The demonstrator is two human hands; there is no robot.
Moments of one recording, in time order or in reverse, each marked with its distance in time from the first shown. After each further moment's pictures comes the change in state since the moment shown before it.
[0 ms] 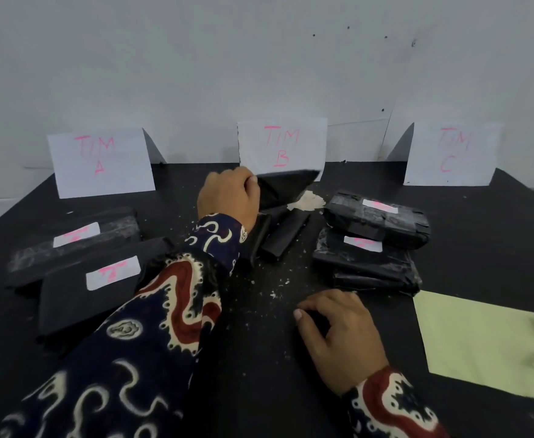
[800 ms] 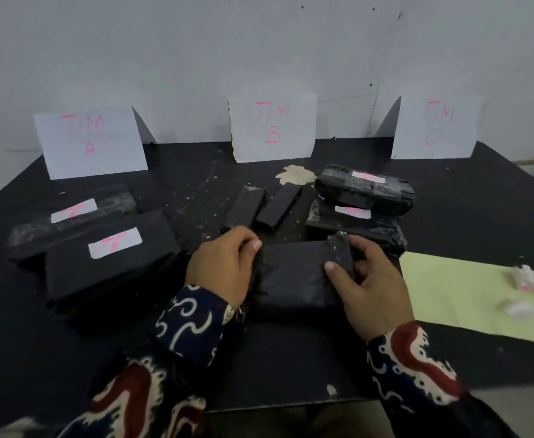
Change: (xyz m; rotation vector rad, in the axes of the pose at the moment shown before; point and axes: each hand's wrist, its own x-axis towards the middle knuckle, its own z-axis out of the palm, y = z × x) left_hand -0.135 0.002 -0.056 -0.204 -0.299 -0.028; right_hand -0.010 -0.008 -0.036 0.285 0.136 0.430
